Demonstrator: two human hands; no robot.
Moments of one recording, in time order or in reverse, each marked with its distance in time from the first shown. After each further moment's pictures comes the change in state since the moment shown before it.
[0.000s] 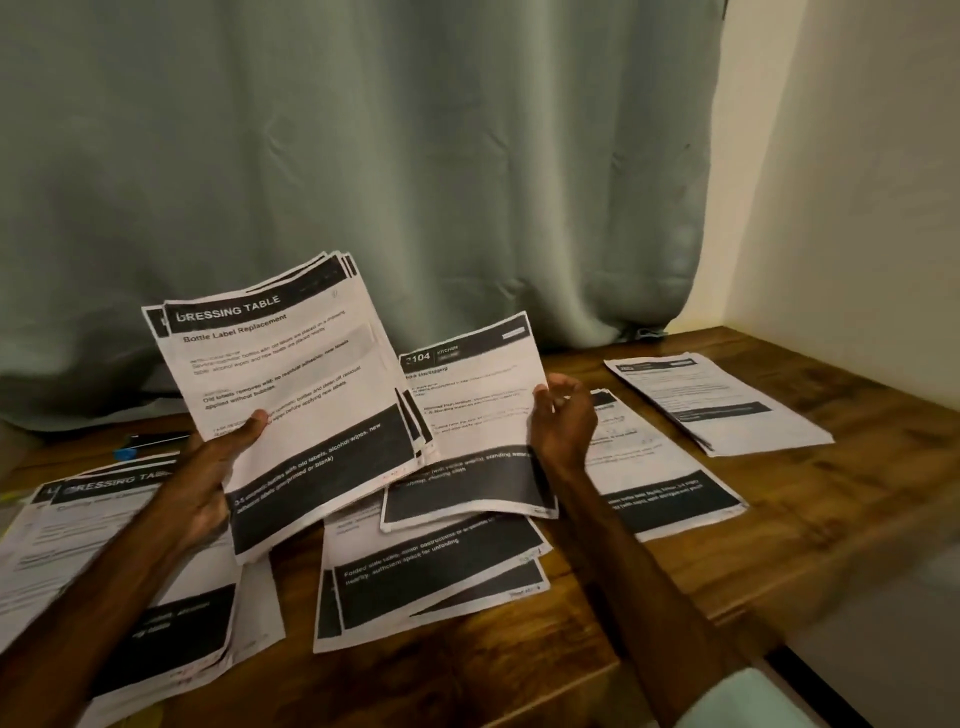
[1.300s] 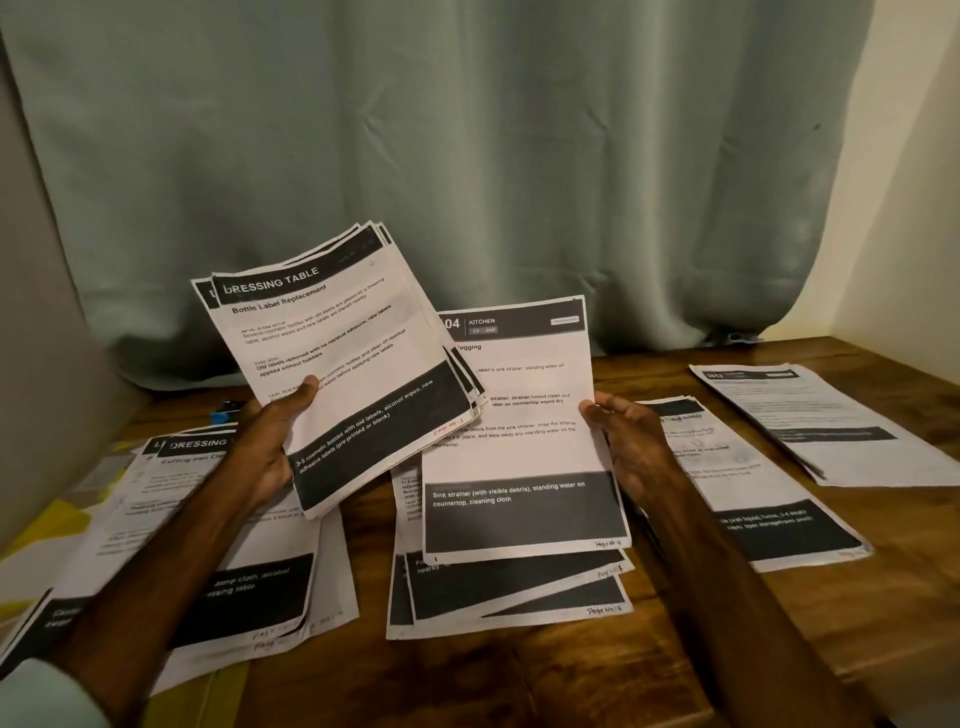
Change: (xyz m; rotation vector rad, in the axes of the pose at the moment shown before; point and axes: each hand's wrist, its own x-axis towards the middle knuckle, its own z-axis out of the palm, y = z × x) left_hand 0.017 0.008 -0.014 -0.051 0.167 0.064; right_hand 0.008 0.008 0.005 0.137 -0.510 0.307
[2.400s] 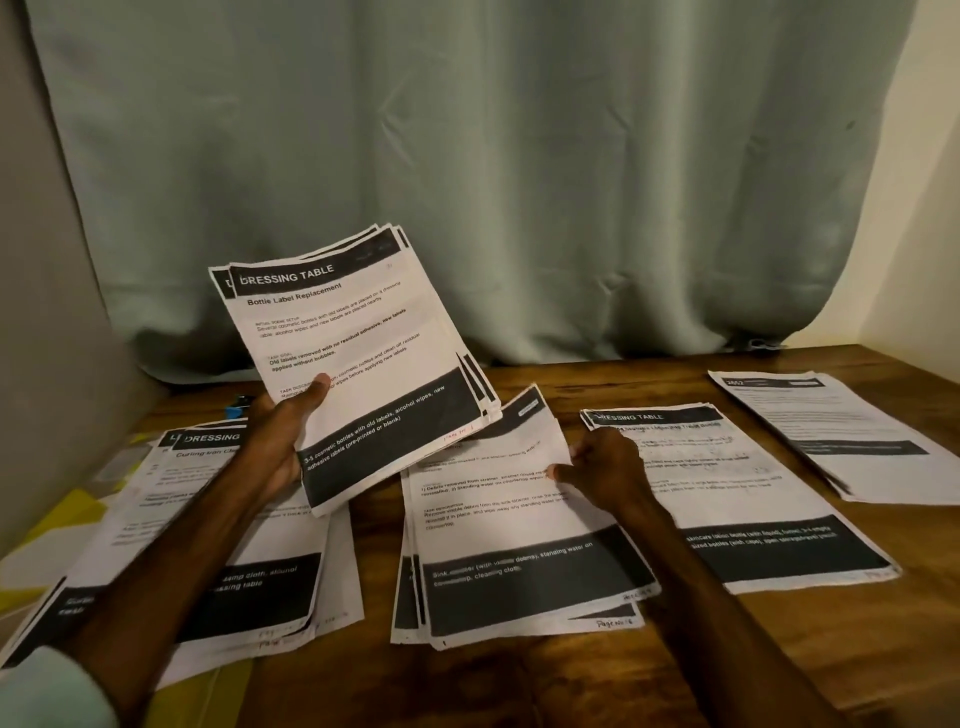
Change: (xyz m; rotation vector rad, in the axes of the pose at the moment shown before) left_hand 0.002 -0.002 -0.001 -0.010 0.010 0.020; right_hand -0.006 0.023 0.022 -0.800 -0.061 -0.139
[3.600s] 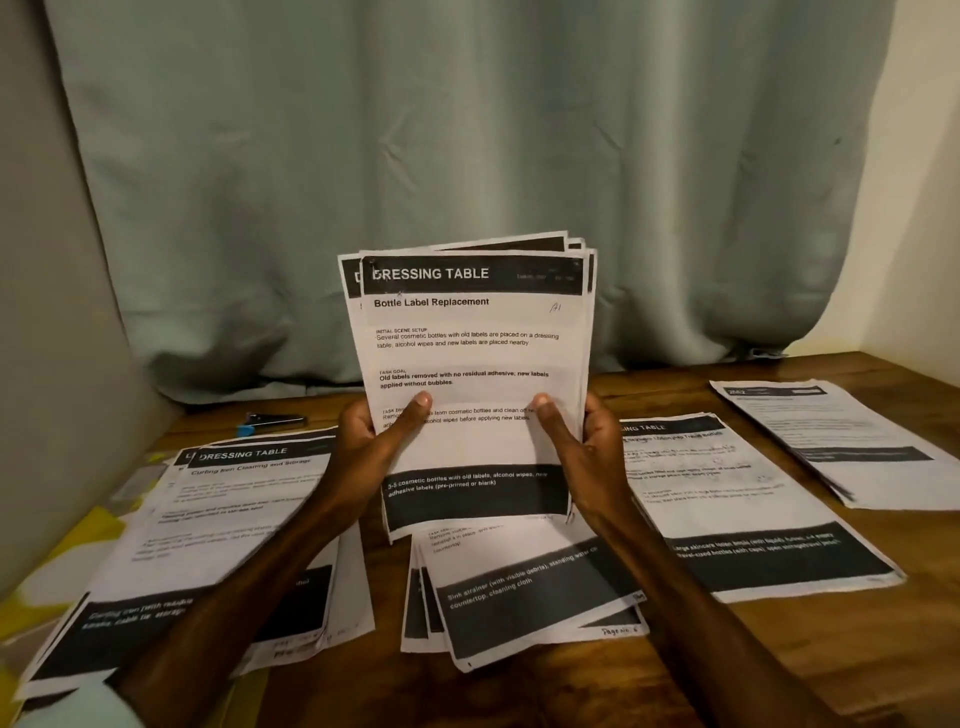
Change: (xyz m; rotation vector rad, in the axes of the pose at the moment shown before) left_hand -0.079 0.003 0.068 0.265 -0.310 0.264; right_hand -0.039 -0.061 -0.001 0.911 0.144 -0.291
